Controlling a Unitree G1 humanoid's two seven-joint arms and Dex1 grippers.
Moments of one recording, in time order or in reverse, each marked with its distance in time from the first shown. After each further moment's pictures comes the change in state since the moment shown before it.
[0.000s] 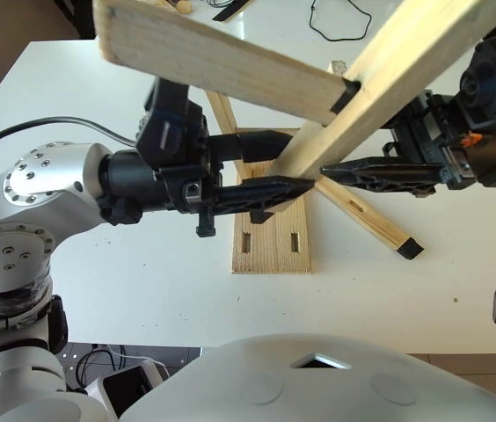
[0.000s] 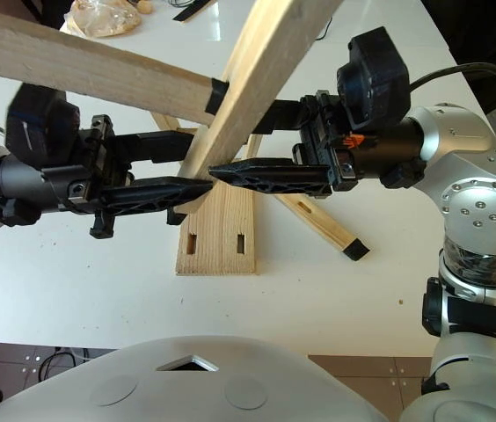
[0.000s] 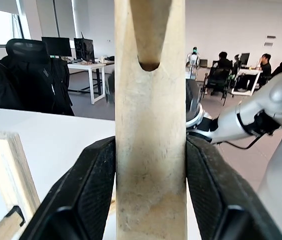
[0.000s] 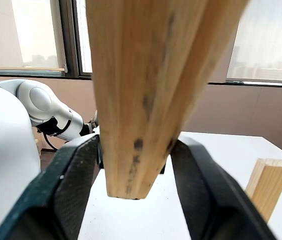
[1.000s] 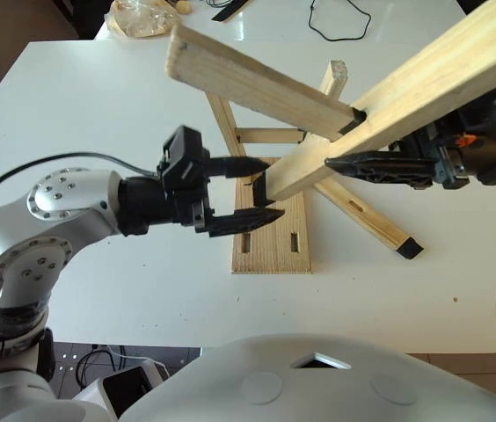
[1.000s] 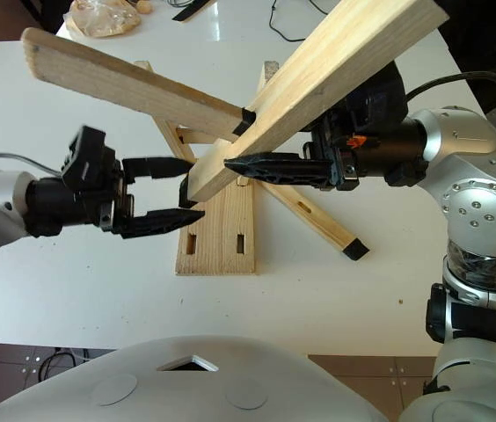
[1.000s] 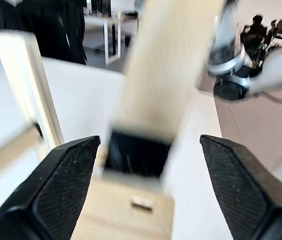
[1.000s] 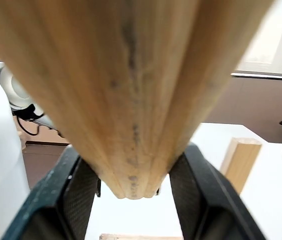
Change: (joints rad) left arm 0.254 0.067 -0.042 0.037 0.313 -0.046 -0.192; right arm 0.036 -0.033 -0.017 0.036 -0.119 -0.032 0.065
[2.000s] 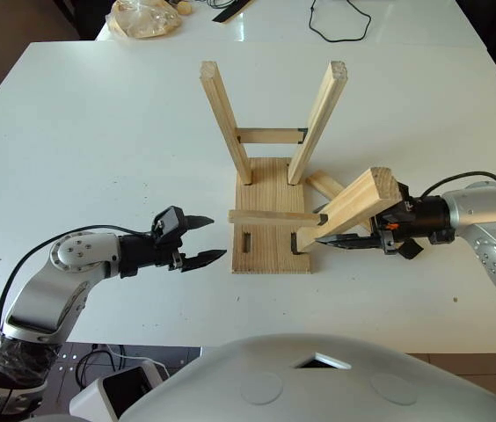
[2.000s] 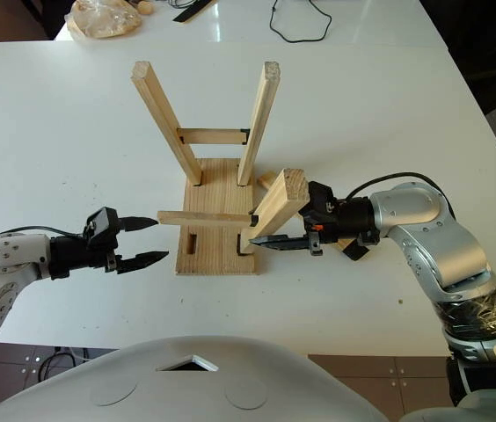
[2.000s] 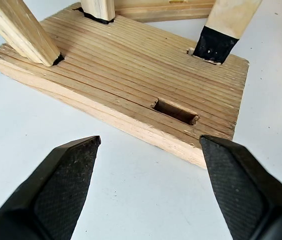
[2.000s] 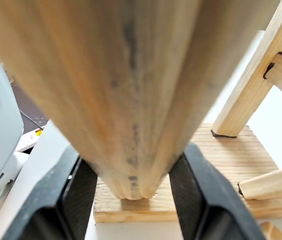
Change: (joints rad) left arm 0.358 -0.032 -0.117 0.294 0.630 -0.397 -0.186; right arm 0.358 -0.065 0.261 0.047 -0.552 -0.382 0.181
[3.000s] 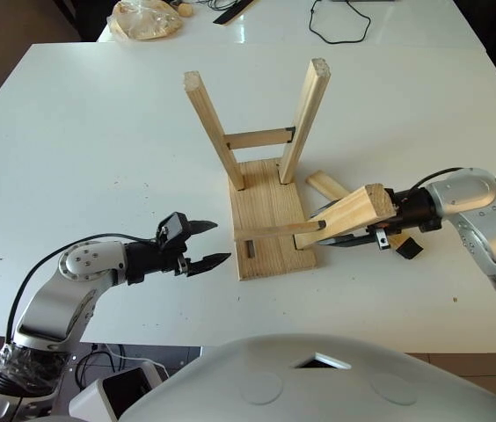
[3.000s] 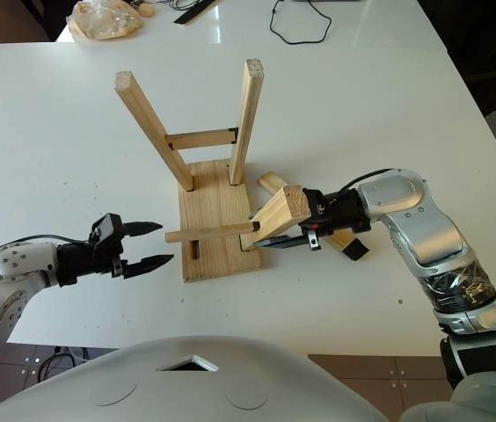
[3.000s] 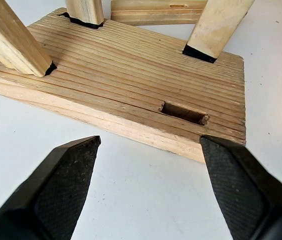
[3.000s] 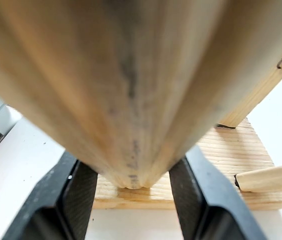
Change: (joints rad) left arm 0.040 -0.071 0.000 0.005 0.035 -0.011 0.029; right arm -0.126 -0.012 0.162 0.226 -0.119 -0.247 0.140
